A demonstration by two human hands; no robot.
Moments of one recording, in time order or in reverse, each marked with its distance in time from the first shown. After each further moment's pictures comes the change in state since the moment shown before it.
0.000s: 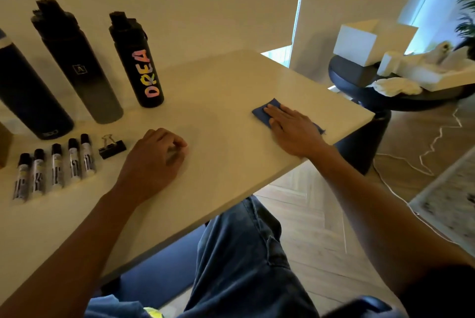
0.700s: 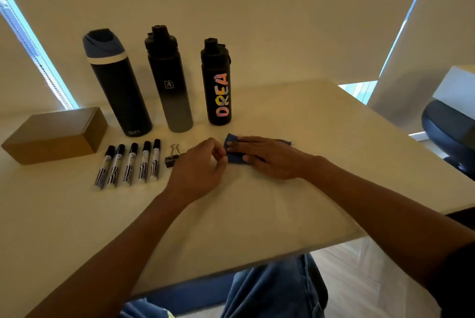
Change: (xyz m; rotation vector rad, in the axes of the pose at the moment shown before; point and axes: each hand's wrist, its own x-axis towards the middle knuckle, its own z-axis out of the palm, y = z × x) left_hand 0.019 -0.013 -0.012 -0.078 0.091 -0.371; right_hand 0.119 -0.134 0.041 0.117 -0.297 -0.909
